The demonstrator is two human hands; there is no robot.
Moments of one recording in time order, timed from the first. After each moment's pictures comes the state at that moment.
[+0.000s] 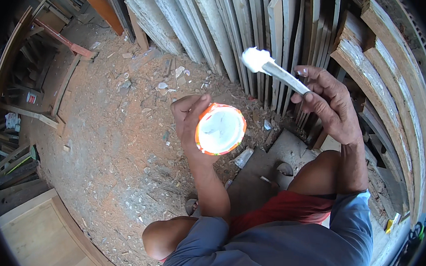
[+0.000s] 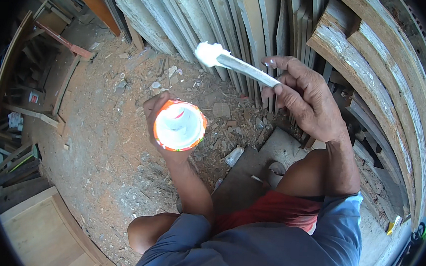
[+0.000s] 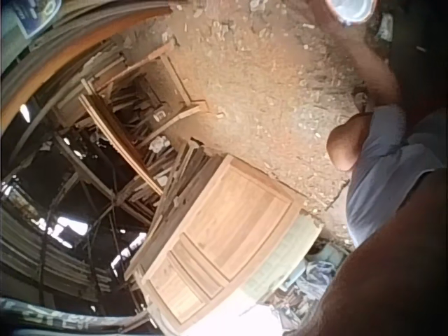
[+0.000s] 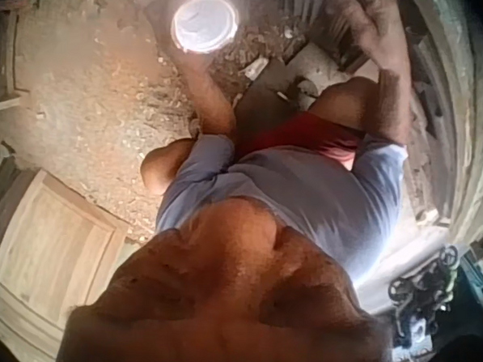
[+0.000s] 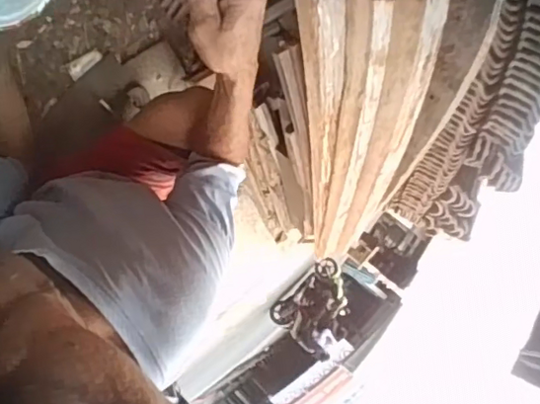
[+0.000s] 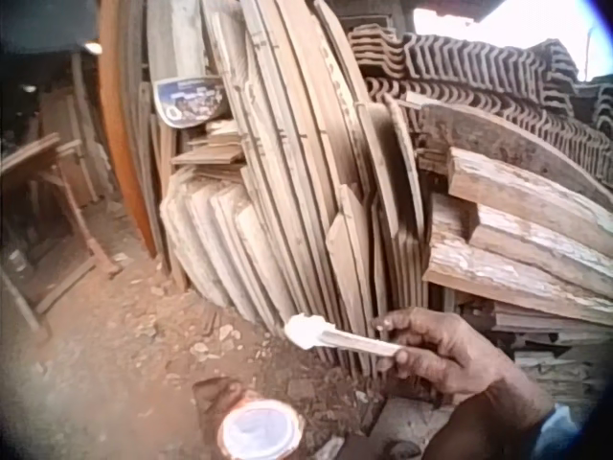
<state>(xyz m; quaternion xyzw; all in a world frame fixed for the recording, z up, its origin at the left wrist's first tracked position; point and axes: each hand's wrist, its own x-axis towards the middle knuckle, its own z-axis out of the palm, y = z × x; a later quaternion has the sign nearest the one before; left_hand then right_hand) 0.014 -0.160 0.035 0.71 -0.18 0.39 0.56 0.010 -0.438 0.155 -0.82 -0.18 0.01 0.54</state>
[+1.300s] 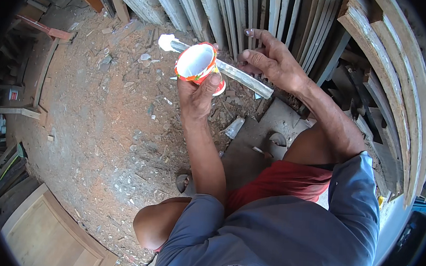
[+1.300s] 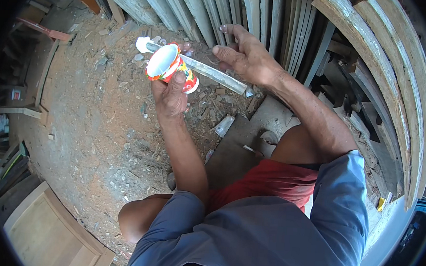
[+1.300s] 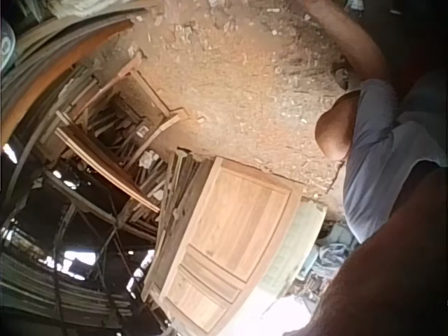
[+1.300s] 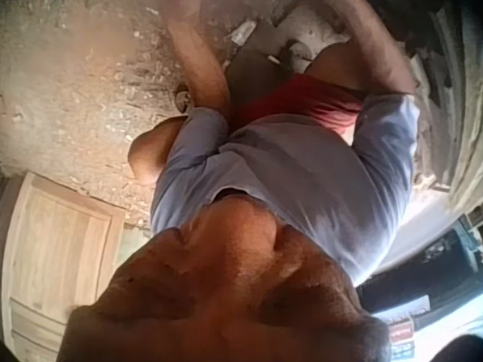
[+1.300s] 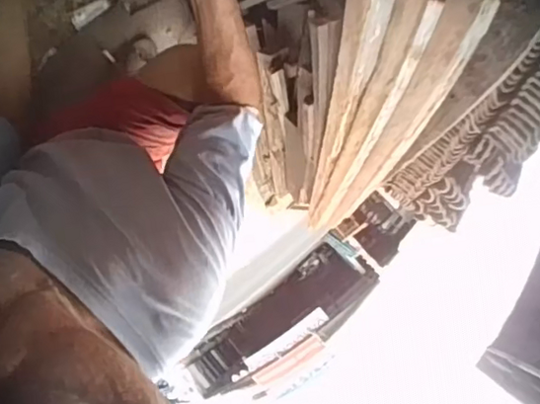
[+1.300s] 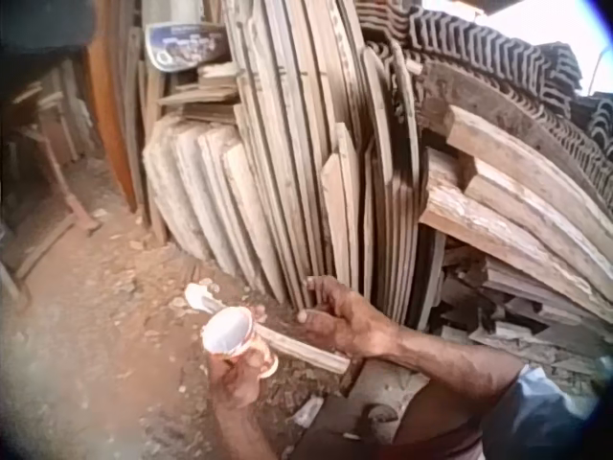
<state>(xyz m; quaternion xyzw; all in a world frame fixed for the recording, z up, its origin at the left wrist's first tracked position) 0.040 -0.165 -0.020 0.46 -0.15 0.12 0.87 0.058 -0.365 0.062 -0.78 -0.07 0.14 0.61</state>
